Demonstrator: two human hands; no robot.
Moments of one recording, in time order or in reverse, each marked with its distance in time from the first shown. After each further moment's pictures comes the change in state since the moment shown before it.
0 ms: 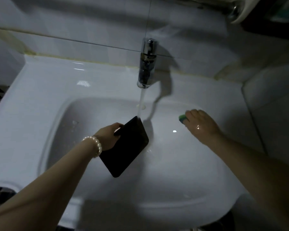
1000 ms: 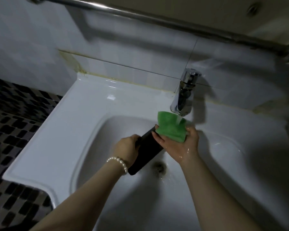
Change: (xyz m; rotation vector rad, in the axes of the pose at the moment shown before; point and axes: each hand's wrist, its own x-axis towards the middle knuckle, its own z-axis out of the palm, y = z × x) left_hand 0.000 -0.021 -0.006 -0.009 0.462 -0.037; right_hand 0.122 -0.110 -0.051 -2.898 0.035 -0.943
